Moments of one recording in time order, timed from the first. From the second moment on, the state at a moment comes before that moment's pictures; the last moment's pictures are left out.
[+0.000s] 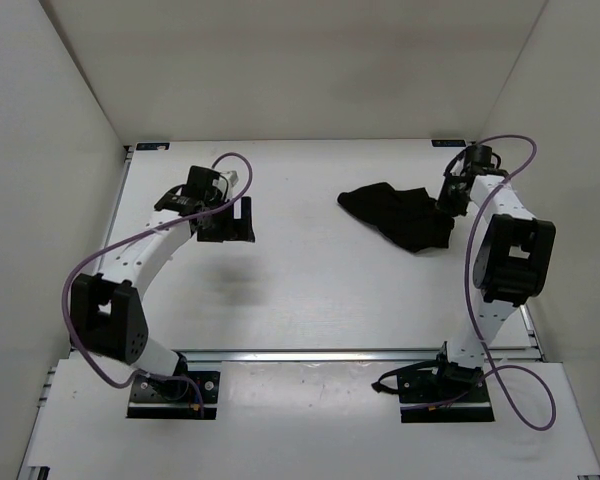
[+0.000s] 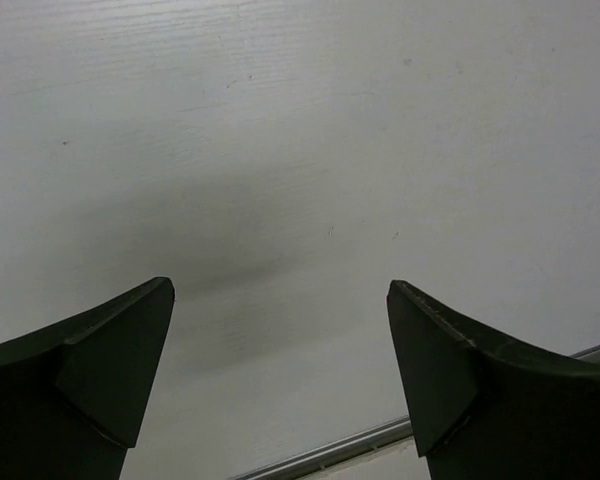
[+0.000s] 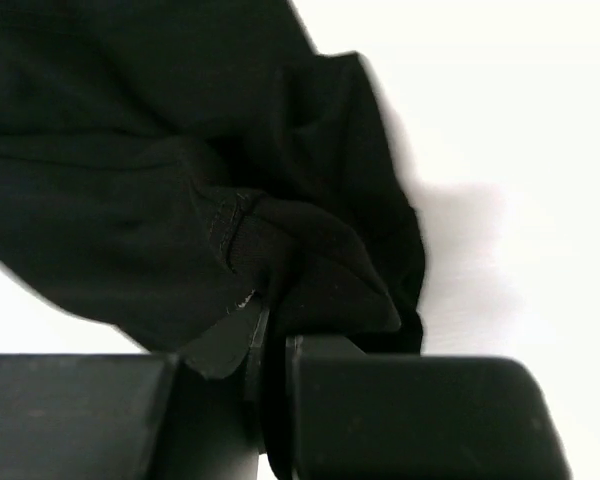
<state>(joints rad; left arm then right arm) -0.28 1.52 1.21 -0.68 0.17 -0.23 -0.19 1.90 1.46 -0.62 -0.15 0.19</state>
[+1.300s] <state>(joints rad) -0.28 0.98 0.73 -0.34 0.42 -0.39 0.07 1.38 0.84 -0.46 -0.50 0.37</state>
